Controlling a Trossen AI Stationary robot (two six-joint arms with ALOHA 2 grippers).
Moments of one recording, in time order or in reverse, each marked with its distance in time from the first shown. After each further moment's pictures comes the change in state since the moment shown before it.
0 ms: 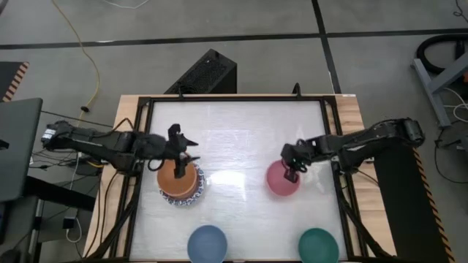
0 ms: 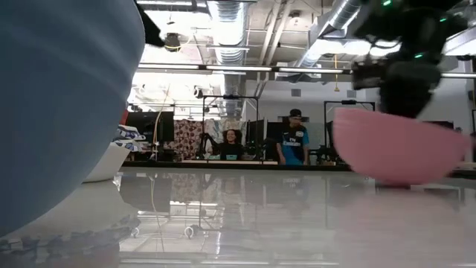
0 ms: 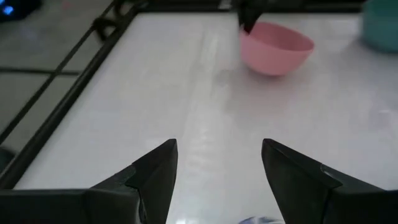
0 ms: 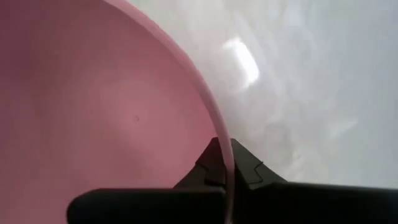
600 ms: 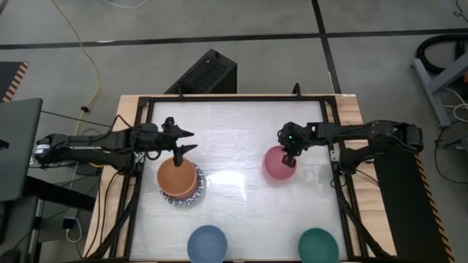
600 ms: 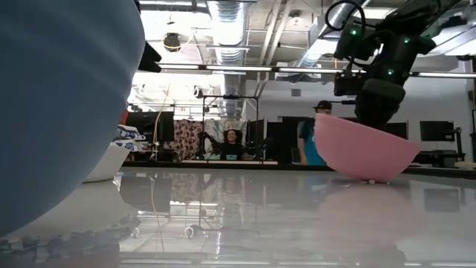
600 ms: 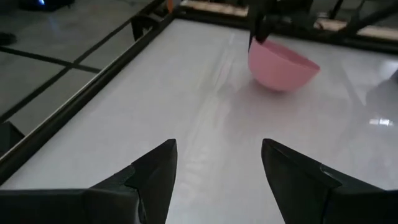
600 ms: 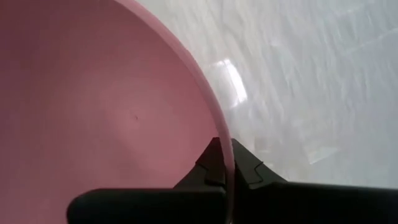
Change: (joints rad) left arm 0.273 -0.176 -0.240 0.202 0.164 -0.014; right arm -0.325 0.023 -0.002 0.109 -0.098 -0.390
